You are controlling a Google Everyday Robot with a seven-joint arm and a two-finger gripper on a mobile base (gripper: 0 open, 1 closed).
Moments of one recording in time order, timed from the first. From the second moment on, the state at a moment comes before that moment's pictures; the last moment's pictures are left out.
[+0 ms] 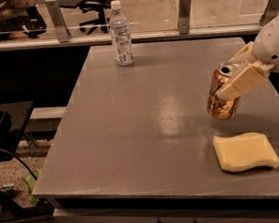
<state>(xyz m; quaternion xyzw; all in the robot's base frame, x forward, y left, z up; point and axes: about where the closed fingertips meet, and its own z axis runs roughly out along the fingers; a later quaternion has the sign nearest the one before) 0.501 -0.210 0.936 -0.51 0.80 0.13 0.29</state>
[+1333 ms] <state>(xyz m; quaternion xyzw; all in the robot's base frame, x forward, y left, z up) 0.479 -0.208 0.910 -0.52 0.79 0.12 0.29</state>
